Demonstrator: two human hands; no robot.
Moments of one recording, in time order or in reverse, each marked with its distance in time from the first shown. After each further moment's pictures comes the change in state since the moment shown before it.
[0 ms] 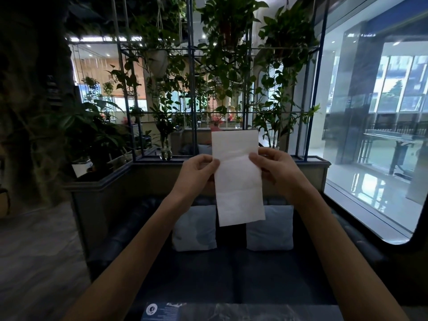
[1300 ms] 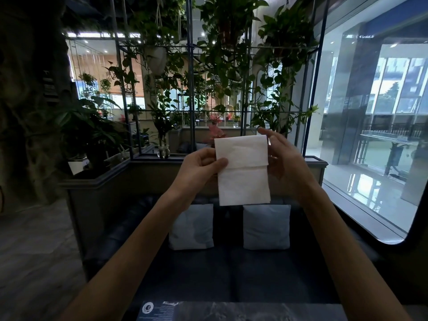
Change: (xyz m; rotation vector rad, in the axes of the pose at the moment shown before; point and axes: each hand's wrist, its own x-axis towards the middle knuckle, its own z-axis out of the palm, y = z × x) left_hand -0.006 0.012 0.005 -0.058 -0.081 0.046; right_hand -0.013 -0.022 0.001 0.061 0.011 -0.134
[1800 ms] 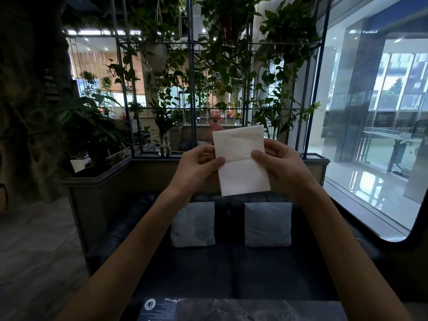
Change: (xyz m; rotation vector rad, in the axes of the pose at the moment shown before) left_hand 0.004 -0.004 -0.006 0.093 0.050 0.047; right_hand -0.004 0.009 0.000 -0.016 -0.034 0.067
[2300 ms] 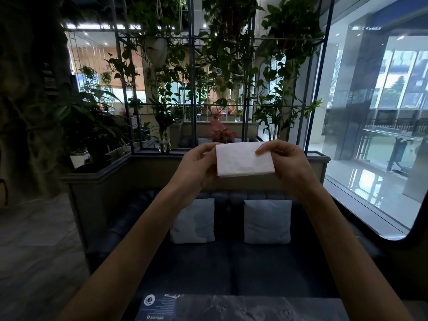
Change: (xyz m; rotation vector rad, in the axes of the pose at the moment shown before) left_hand 0.002 -0.005 0.004 -0.249 -0.027 -0.142; right_hand -0.003 0.003 0.000 -0.121 0.047 -0.136
